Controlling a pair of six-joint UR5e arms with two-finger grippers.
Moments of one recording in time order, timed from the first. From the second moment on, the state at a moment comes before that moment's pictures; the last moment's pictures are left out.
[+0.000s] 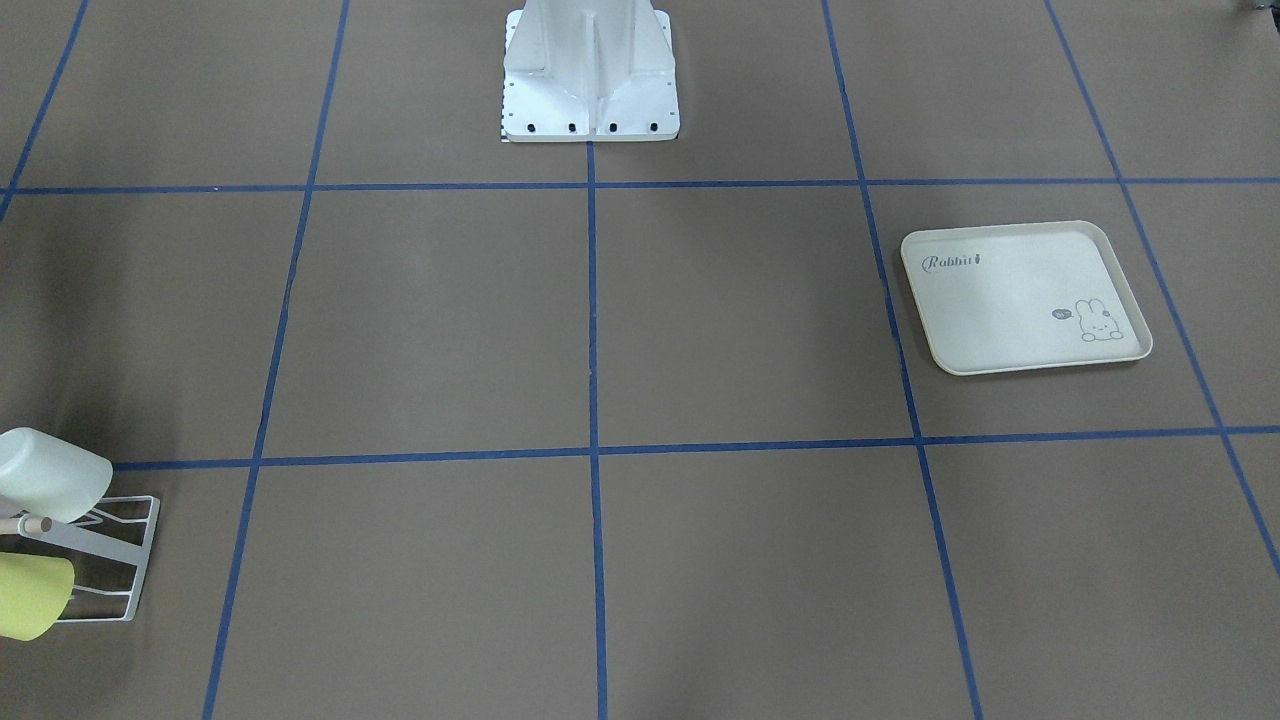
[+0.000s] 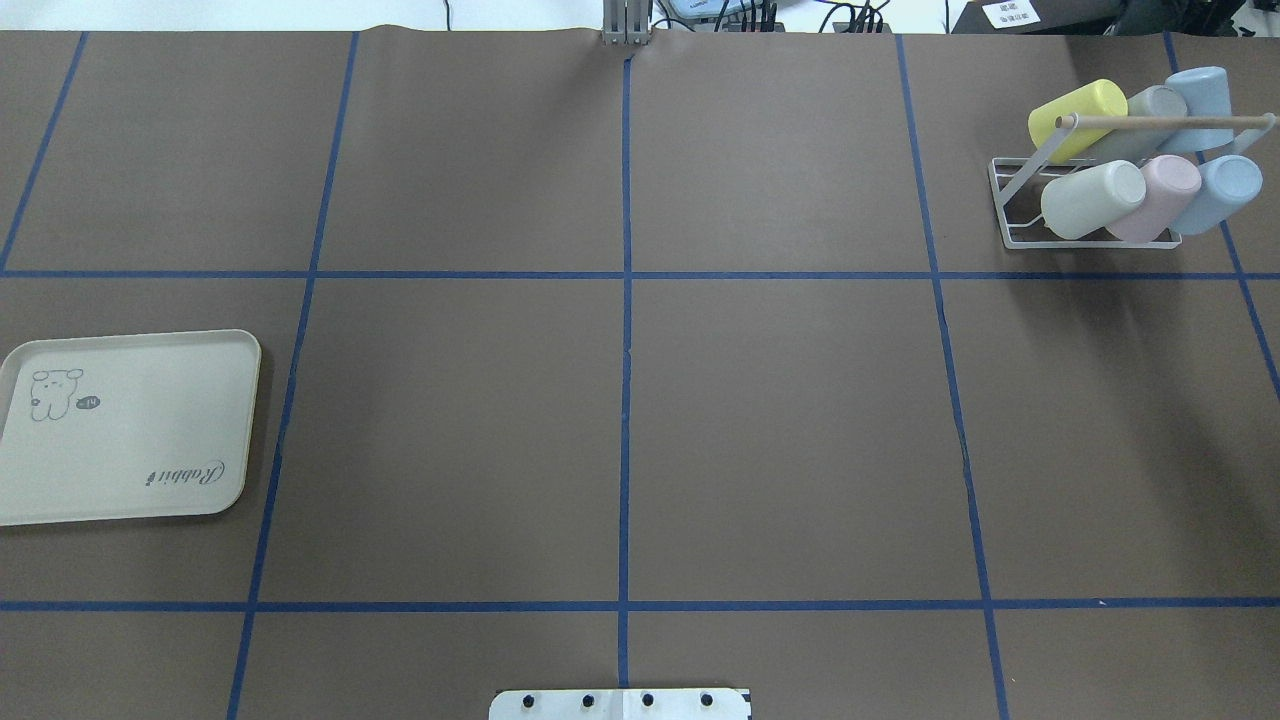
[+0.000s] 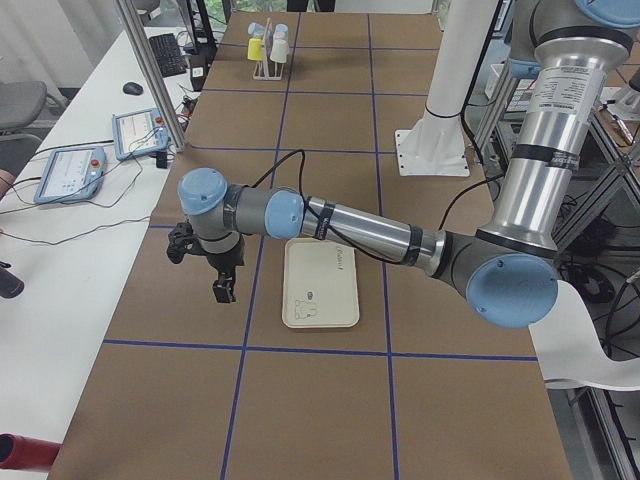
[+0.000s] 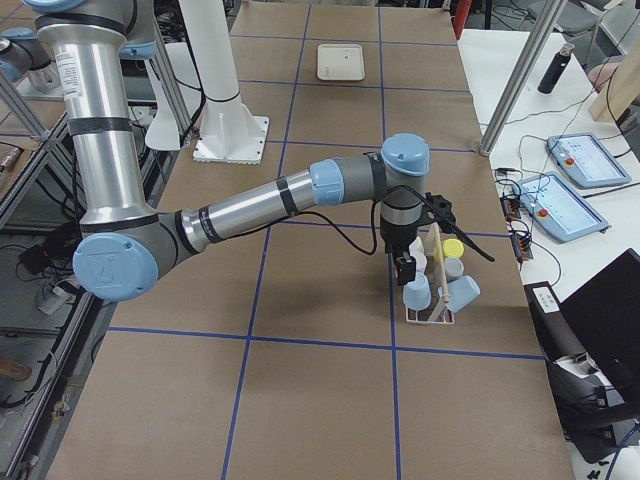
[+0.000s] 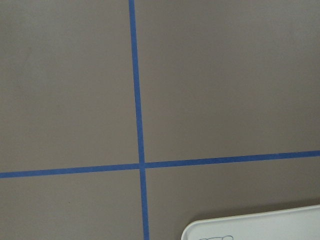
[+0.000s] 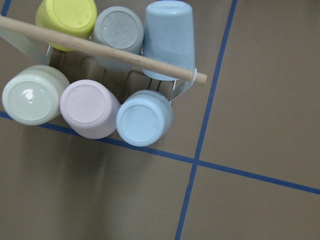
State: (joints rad) left arm -1.53 -1.80 -1.61 -1.41 -2.37 -0.07; right arm 1.48 -1.43 1.82 -1.79 2.21 -0.08
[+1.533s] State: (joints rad) left arm -1.53 -1.71 -1.57 -1.44 -2.38 -0.09; right arm 1.46 -1.52 1.77 -1.77 2.32 -0.06
